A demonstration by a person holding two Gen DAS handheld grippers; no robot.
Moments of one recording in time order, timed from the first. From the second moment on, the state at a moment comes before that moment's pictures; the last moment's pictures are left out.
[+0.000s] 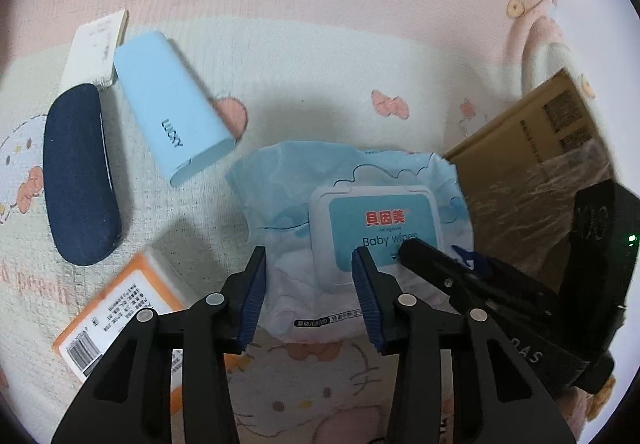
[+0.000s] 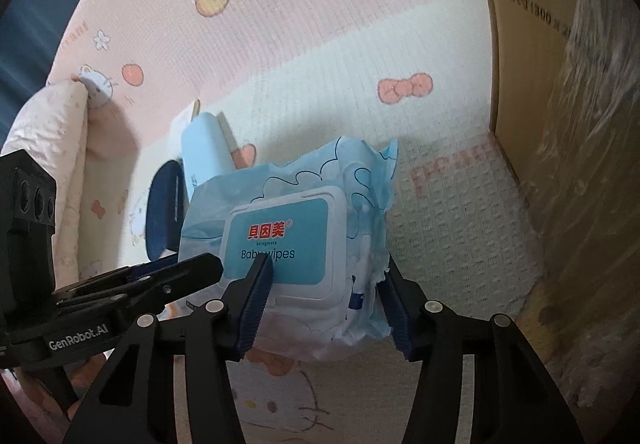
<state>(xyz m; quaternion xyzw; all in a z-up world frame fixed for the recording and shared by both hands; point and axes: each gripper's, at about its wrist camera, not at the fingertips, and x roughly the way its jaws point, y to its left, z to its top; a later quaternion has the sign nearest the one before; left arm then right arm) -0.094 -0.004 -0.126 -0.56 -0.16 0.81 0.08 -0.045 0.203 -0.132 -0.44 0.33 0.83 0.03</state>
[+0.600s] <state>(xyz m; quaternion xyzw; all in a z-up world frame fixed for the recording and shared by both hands) -0.080 -0.008 -0.003 -0.44 -0.16 0.88 0.11 -0.028 0.209 -0.007 -0.33 0.28 0.90 0.04</state>
